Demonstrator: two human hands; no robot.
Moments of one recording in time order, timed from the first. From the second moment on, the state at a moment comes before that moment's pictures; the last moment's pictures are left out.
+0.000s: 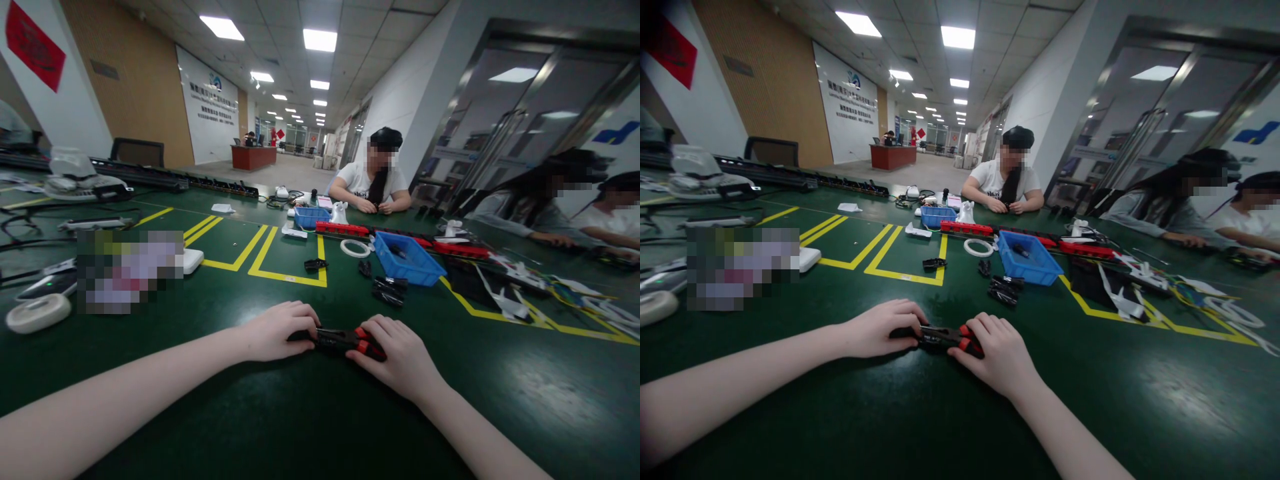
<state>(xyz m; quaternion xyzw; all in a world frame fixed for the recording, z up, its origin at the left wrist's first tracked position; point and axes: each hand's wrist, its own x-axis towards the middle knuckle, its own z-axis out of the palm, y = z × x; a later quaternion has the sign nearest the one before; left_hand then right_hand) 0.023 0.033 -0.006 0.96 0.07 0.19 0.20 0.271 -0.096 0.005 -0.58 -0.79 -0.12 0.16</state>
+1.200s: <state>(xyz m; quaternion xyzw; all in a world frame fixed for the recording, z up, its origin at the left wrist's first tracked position) 0.023 0.032 -0.002 0.95 0.08 0.19 0.23 0.270 -0.095 0.005 -0.58 -0.78 -0.14 0.18</state>
